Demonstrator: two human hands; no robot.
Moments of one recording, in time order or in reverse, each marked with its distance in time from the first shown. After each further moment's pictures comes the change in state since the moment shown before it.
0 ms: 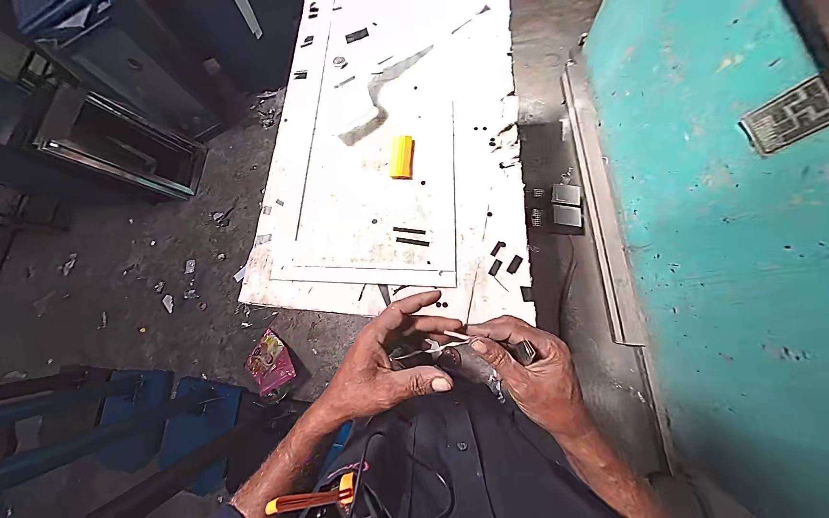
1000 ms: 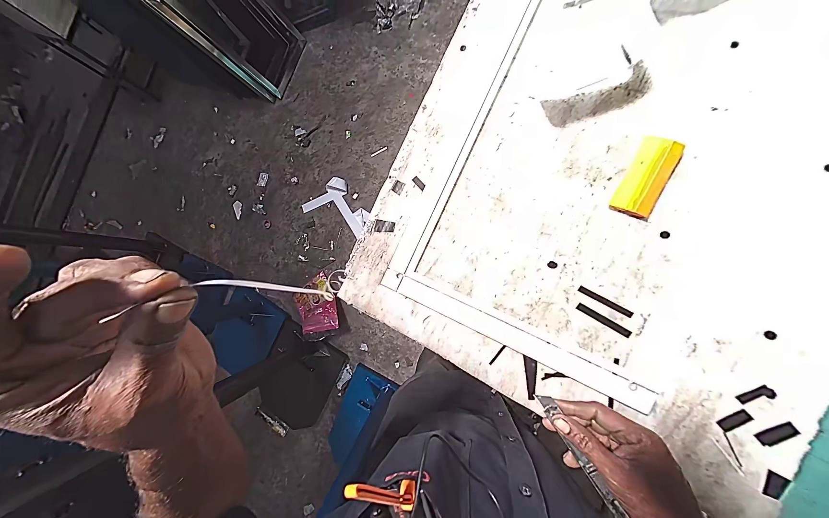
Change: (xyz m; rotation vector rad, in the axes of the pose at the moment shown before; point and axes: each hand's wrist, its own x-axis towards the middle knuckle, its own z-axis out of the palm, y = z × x) left_hand -0.109 0.121 -0.305 0.887 1.132 0.575; right_hand 0.091 0.073 0.107 -0.165 -0.364 0.726
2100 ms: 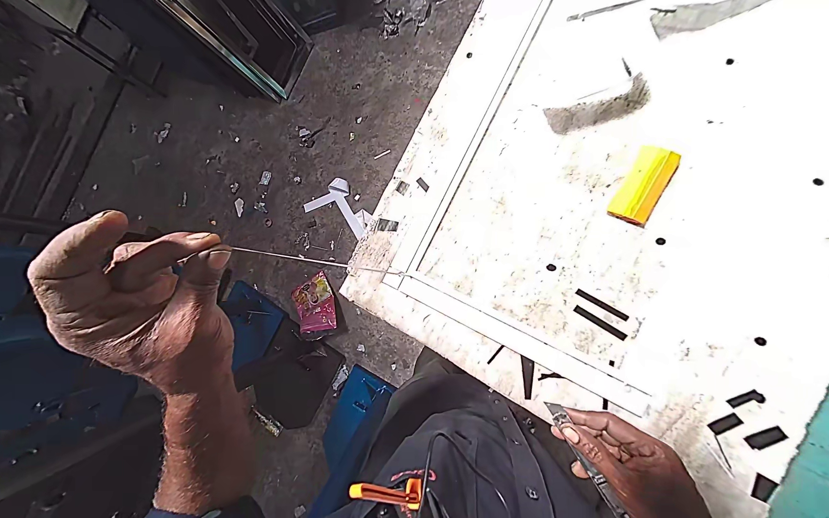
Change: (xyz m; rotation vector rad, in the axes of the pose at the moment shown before) left_hand -0.005 -0.020 0.000 0.075 -0.039 -0.006; right_hand -0.010 0.002 -0.011 -0.026 -0.001 -0.033
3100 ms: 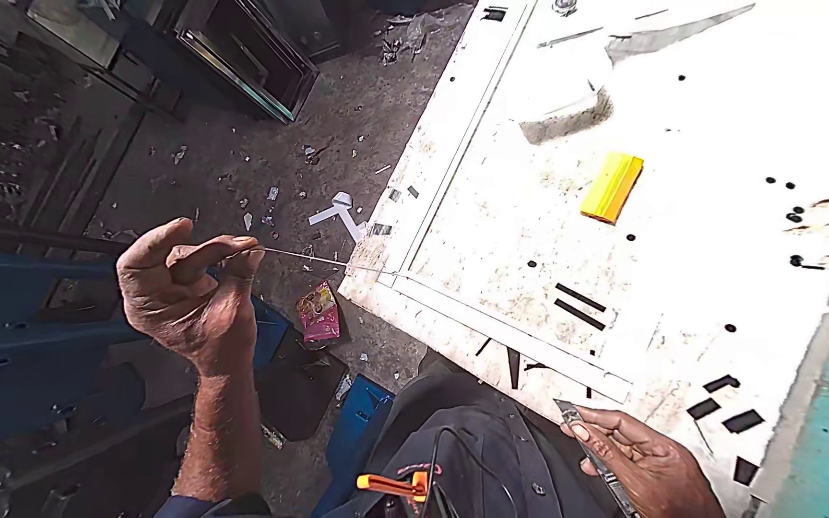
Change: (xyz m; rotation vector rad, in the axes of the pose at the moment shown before) left_hand -0.014 0.020 0.016 -0.005 -0.022 -0.013; right_hand -0.020 0.005 -0.025 0.027 0.028 -0.095
